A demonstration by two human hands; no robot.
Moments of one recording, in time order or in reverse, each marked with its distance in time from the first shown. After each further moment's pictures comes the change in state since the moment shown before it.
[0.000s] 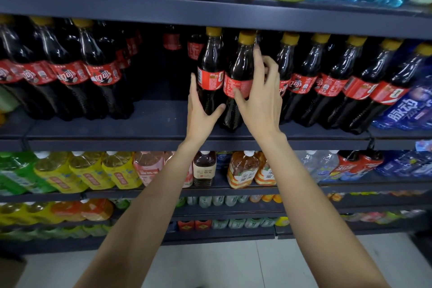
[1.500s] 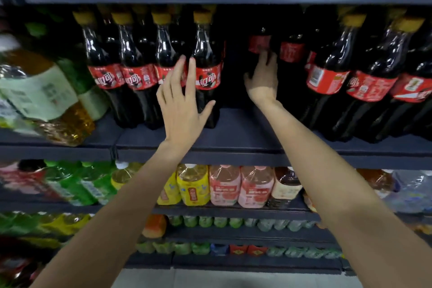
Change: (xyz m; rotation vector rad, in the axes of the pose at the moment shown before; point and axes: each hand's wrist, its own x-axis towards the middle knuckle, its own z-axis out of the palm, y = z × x) left_hand 0.038 -0.051 -0.234 1.049 0.403 0.509; right_hand 0.068 -0.116 0.217 0.091 -0.182 0.250
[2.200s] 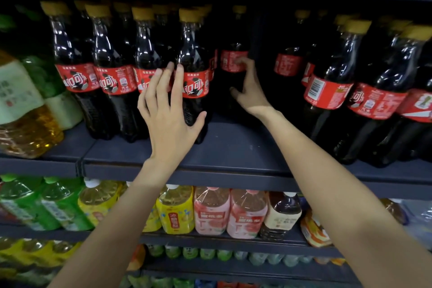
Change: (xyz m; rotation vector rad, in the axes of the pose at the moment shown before) left_hand -0.006 0.005 0.028 -0.030 0.142 -0.037; right_hand 0.019 0.026 0.017 0.481 -0.208 -0.325
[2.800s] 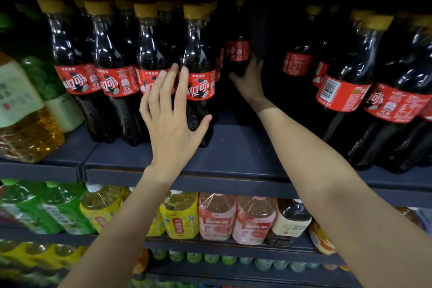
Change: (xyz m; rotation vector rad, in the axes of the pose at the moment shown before) left_hand -0.002 -0.004 -0.001 0.009 -0.008 0.036; right_hand 0.050 0.016 0.029 -0.002 0.190 0.272
